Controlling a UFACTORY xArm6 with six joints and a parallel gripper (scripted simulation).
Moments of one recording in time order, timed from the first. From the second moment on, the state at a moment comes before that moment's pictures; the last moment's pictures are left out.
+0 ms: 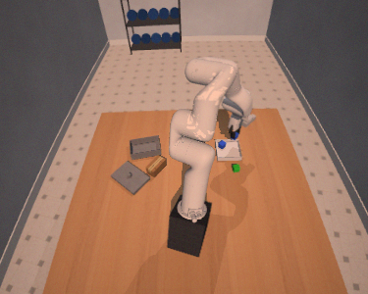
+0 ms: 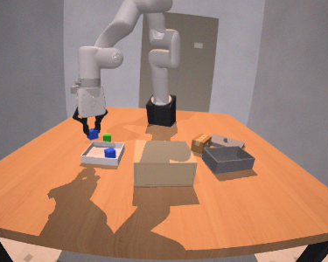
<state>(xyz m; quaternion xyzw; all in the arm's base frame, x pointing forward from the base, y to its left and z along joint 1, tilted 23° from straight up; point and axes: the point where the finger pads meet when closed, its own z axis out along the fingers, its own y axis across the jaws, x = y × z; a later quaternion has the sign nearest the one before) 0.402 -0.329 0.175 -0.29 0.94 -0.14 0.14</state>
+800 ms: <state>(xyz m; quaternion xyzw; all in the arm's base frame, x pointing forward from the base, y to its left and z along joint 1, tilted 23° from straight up) 0.417 -0.336 0.135 -0.29 0.94 -0.14 0.14</state>
